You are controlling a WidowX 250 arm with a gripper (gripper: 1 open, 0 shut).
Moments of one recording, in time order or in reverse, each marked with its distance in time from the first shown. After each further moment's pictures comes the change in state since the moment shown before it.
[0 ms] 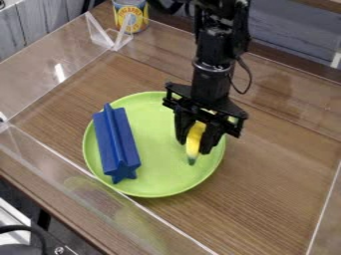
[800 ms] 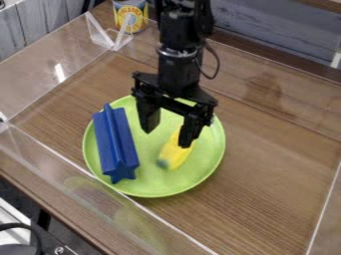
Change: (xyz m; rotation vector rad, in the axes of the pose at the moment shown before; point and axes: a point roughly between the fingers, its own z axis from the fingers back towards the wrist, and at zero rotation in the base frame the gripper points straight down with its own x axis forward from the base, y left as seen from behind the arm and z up) arm -0.025 0.017 0.018 -0.013 -0.018 0.010
